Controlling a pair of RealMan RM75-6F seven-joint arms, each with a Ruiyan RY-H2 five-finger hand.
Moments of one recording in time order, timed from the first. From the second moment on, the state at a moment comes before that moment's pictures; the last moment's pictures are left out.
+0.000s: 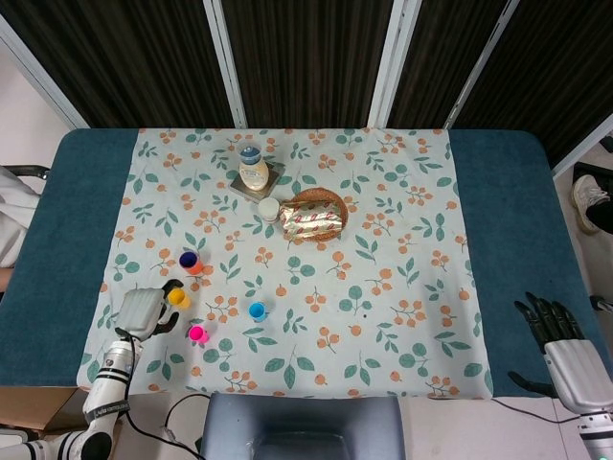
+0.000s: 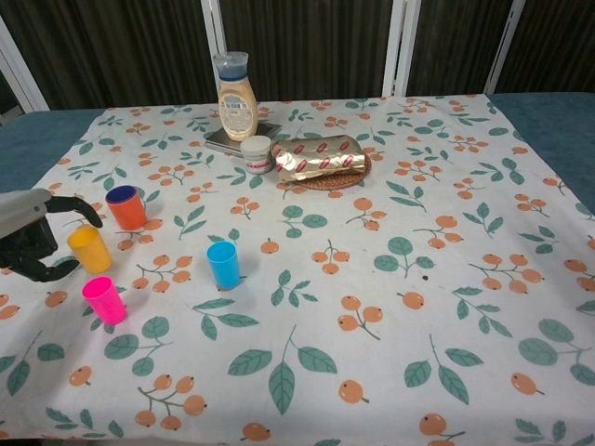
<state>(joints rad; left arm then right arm) -0.50 -1.48 -0.09 -1.54 1.03 1.14 0.36 0.01 -1.03 -0.06 -1.62 -1.65 1.50 0.04</state>
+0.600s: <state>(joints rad) -0.51 -1.53 -0.14 -1.43 1.03 1.11 0.30 0.01 -1.04 -0.05 -1.62 -1.64 1.50 0.03</state>
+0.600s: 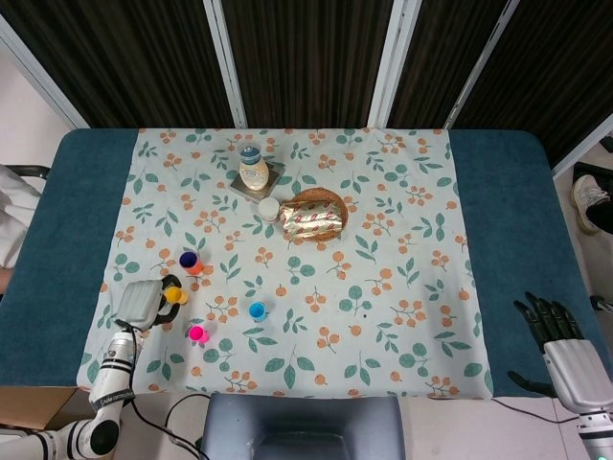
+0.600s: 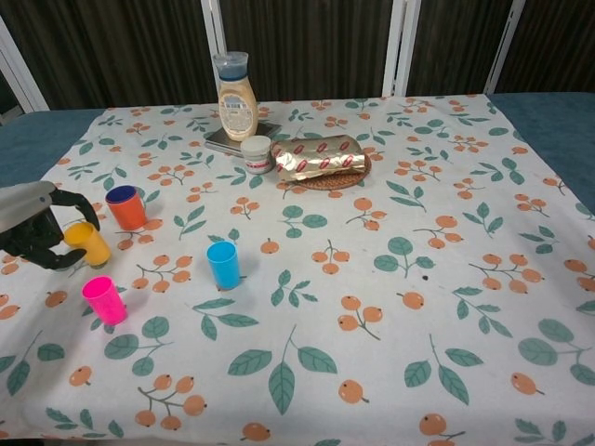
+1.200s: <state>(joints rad) -0.63 -1.54 -0.30 -1.48 0.94 1.14 0.43 0.01 -1.03 -0.05 -1.63 -1.64 1.50 0.04</state>
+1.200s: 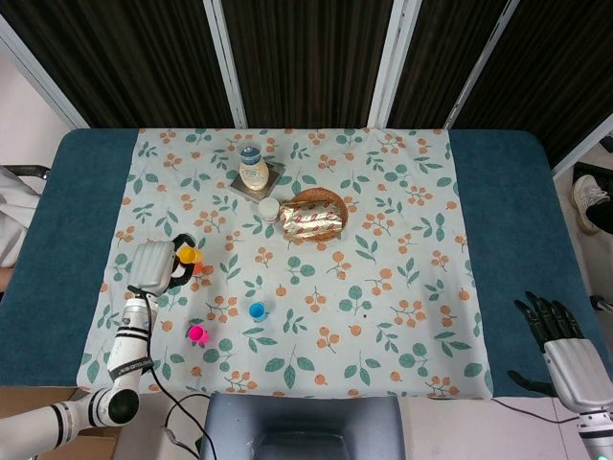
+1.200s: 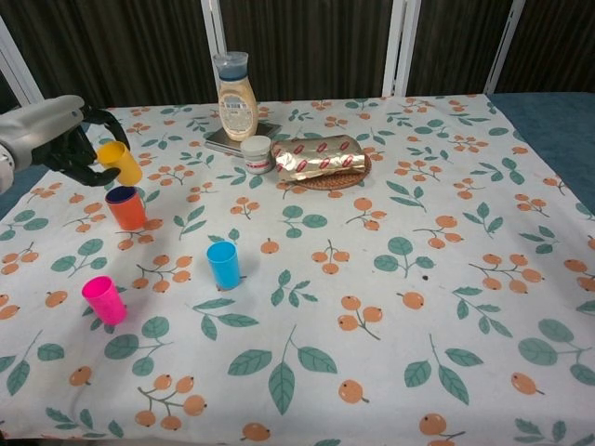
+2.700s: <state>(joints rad) -0.57 -1.49 -0.10 -1.82 1.13 1.12 0.40 0.02 -1.03 -0.06 -1.62 -1.67 1.50 0.05</state>
